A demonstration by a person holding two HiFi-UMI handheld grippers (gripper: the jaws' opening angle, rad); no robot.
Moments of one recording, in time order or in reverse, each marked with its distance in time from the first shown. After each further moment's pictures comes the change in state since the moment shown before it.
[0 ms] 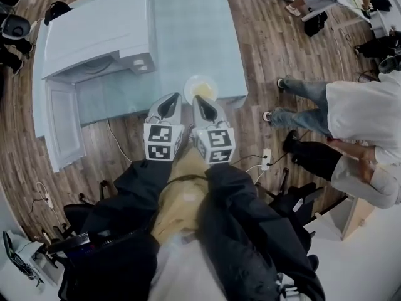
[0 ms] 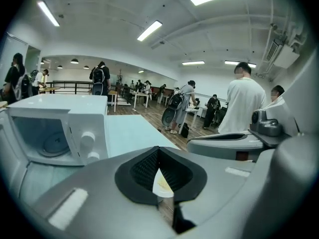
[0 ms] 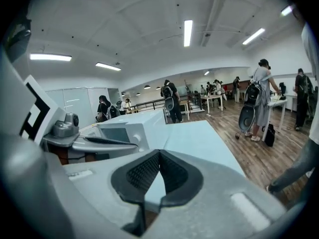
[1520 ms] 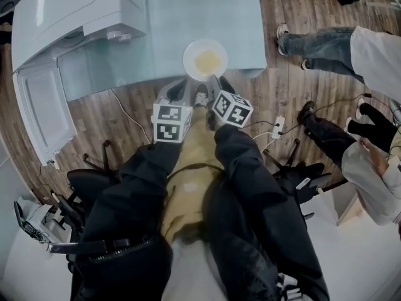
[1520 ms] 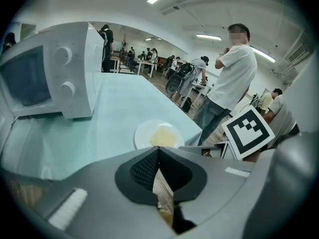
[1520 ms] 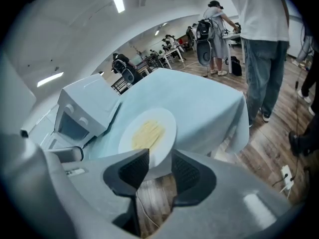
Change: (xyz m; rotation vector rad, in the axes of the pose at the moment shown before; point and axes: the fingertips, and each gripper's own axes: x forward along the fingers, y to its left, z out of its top) left arm 0.075 -0.019 -0.150 -0.124 0.358 0.007; right arm 0.048 -0.131 -0.225 0.564 0.373 -0.184
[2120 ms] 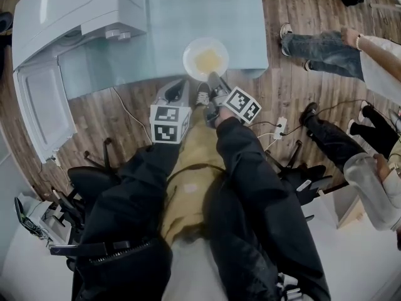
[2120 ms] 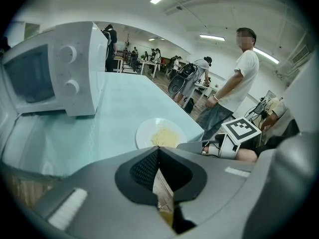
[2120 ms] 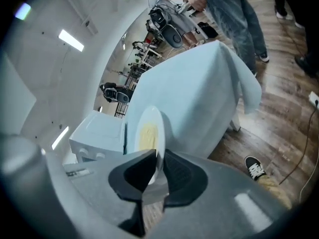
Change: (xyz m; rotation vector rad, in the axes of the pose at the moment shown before) left arm 0.000 0.003 -0.003 -0.026 0.001 0.027; right arm 0.016 0.005 -0.001 0.495 -0.008 0.267
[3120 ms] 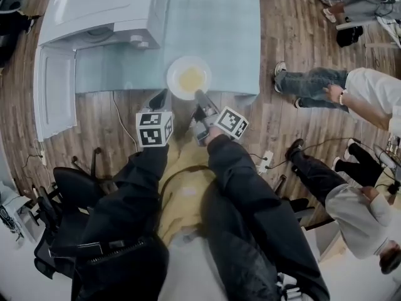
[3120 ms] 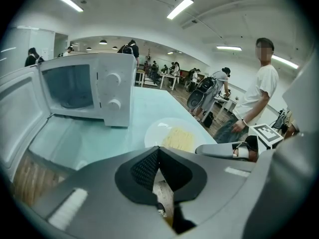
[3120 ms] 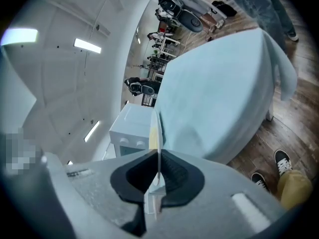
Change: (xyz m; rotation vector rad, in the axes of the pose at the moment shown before) left arm -0.053 0.053 0.020 -0.121 -0.149 0.205; right arm -0.013 0.096 -0.029 -0.034 0.133 0.318
